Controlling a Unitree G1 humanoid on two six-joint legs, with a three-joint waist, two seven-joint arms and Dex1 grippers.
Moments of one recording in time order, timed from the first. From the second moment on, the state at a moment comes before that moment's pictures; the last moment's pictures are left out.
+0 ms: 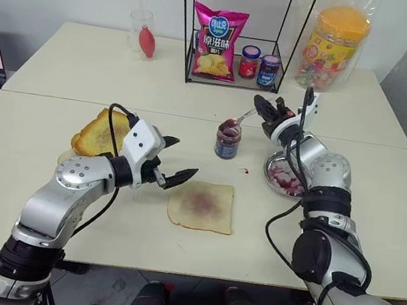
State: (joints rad) left arm -0.29 0.62 0.00 -0.34 -0.37 0.53 -0.70; right arm -1.03 -0.06 -0.51 0.66 0.74 0.72 0.24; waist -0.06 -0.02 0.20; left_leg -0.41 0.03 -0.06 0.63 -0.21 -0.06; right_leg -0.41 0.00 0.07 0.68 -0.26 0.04
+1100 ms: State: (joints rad) left arm 0.17 0.72 0.20 -0.55 -0.43 0.46 -0.82; right arm -0.73 0.01 -0.31 -0.13 1.08 1.16 0.04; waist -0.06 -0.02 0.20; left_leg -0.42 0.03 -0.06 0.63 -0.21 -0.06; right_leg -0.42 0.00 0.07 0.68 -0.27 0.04
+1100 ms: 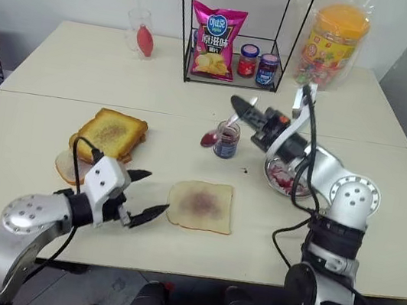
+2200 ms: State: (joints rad) left arm 0.20 0.68 0.15 -0.42 -0.29 0.12 -0.84; right arm -0.45 -0.11 0.05 -0.33 0.70 0.91 0.29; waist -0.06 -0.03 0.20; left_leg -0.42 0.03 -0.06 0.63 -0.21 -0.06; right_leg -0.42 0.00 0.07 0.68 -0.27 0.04
